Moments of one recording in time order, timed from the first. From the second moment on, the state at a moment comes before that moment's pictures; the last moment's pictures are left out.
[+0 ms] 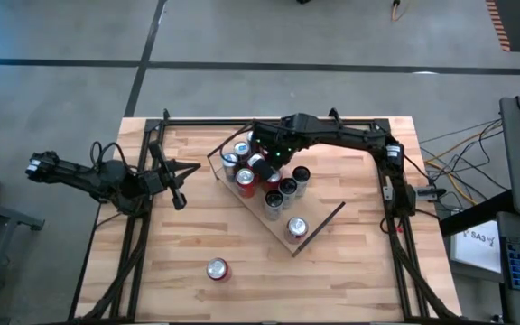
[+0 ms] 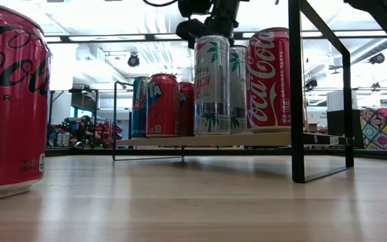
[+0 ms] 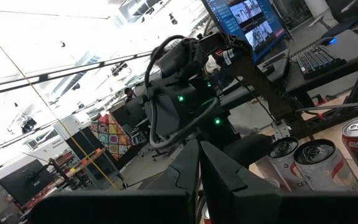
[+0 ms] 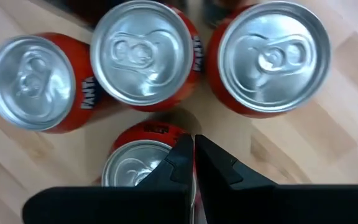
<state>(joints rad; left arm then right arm) -0.26 0.56 0.49 0.29 -0.53 0.71 -0.23 2.05 2.07 -1.28 0.00 0.57</state>
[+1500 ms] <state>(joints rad) -0.26 0.56 0.49 0.29 -0.53 0.72 -0.20 2.03 2.06 -1.32 -0.03 0.63</state>
